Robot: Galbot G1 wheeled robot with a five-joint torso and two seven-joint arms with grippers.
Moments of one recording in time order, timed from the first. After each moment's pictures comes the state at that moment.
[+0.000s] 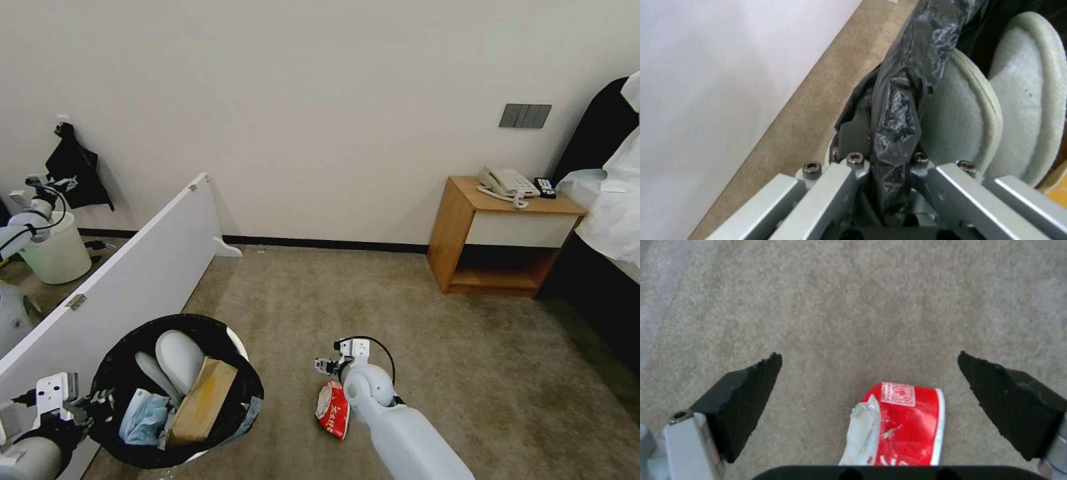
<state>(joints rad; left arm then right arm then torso) 1.75 -1.09 -1.06 -2.42 -1.11 0.74 -0.49 -0.77 1.48 -0.01 1.26 0.75 -0.58 0.49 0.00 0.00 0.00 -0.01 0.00</state>
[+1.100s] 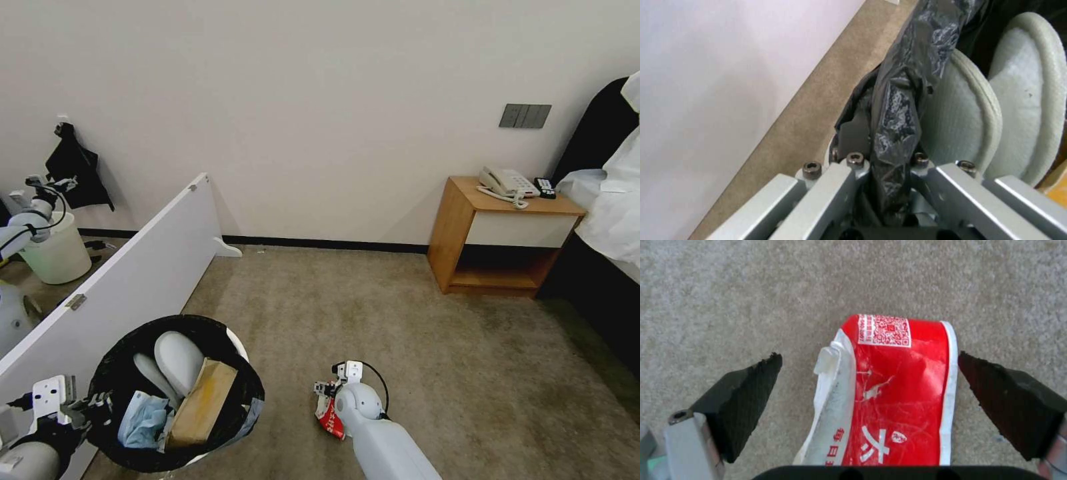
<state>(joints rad) 1.77 -1.11 -1.07 -2.45 -1.11 0.74 -0.51 -0.78 1.61 0.13 1.00 0.57 -0.53 0.38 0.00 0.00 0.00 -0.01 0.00</state>
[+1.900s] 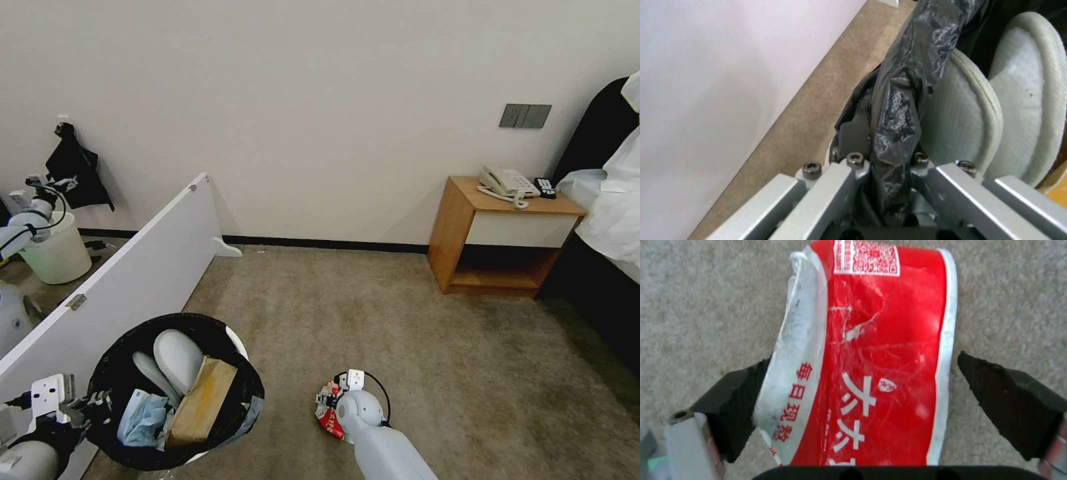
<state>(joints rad) 1.76 -1.11 -1.07 -2.45 -1.12 0.74 -0.51 -0.80 1.61 0.13 0.97 0.61 -0.56 0.41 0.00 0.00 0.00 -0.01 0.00</state>
